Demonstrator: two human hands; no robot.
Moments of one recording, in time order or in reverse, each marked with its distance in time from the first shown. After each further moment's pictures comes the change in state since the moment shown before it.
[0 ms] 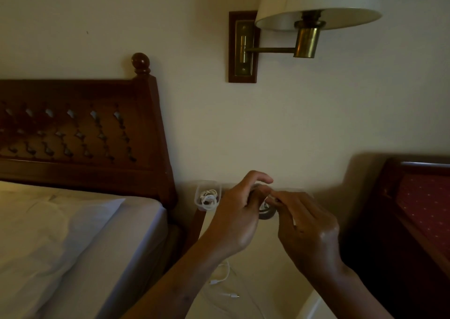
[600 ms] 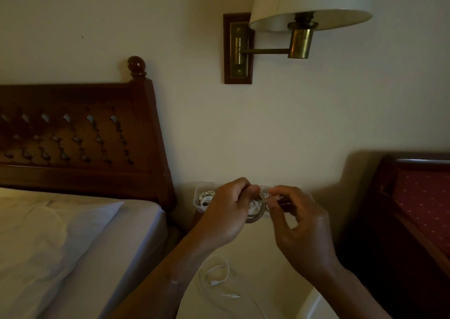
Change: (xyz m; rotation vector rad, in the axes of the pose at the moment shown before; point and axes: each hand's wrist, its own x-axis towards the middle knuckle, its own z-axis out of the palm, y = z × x) left_hand 0.012 -0.015 -0.012 0.162 -0.028 -0.036; right_hand 0.007 -0.016 -0.009 0.326 -0.162 0.404
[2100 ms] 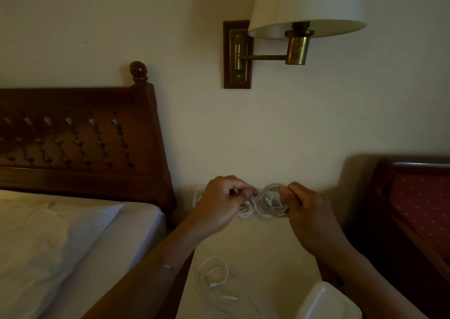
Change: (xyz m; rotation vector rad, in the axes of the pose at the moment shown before) left_hand 0.015 -0.013 -0.015 -0.061 -0.018 0.030; right_hand 0.024 0.023 -0.016 -0.129 -0.185 0.350
